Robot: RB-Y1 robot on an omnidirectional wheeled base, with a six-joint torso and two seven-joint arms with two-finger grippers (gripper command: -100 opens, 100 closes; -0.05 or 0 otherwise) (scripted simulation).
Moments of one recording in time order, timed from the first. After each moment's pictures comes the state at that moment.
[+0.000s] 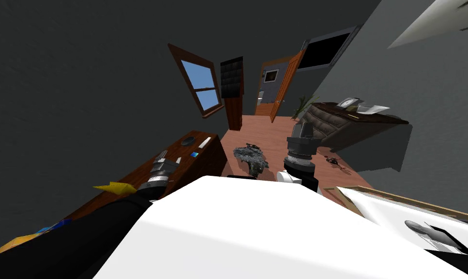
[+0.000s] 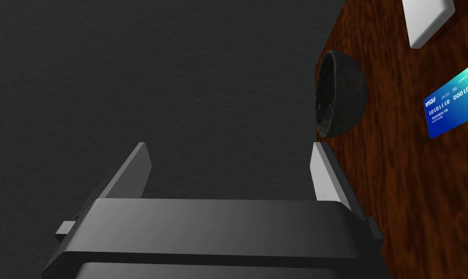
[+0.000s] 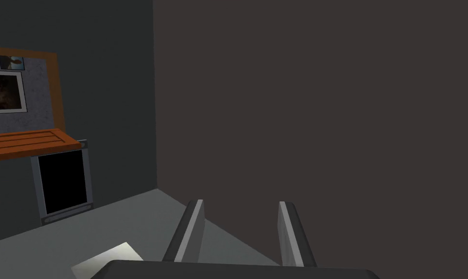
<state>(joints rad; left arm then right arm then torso) 1.09 0.36 0.45 -2.33 0.51 -0.17 0.31 0.51 -0.05 0.06 -2.29 -0.01 -0.64 0.16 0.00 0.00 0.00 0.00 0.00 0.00</state>
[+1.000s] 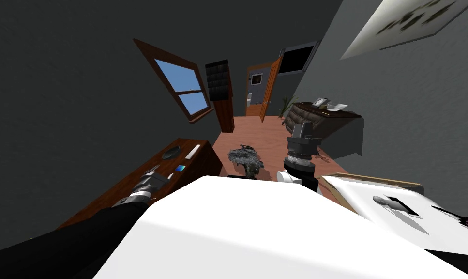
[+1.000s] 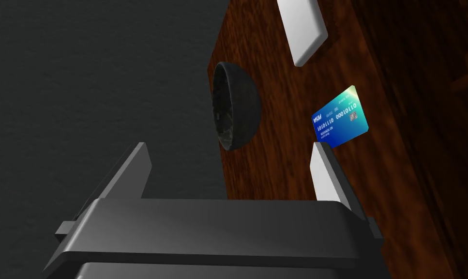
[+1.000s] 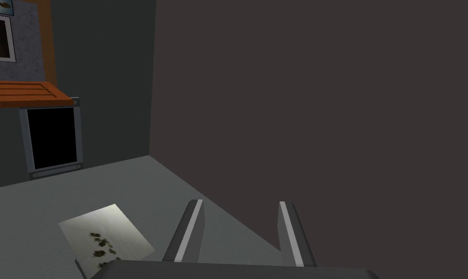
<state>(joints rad) 1.36 0.44 0.56 -2.35 0.75 0.05 0.40 0.51 -0.05 0.06 -2.29 -0.01 -0.64 0.16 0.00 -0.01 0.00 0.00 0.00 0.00</state>
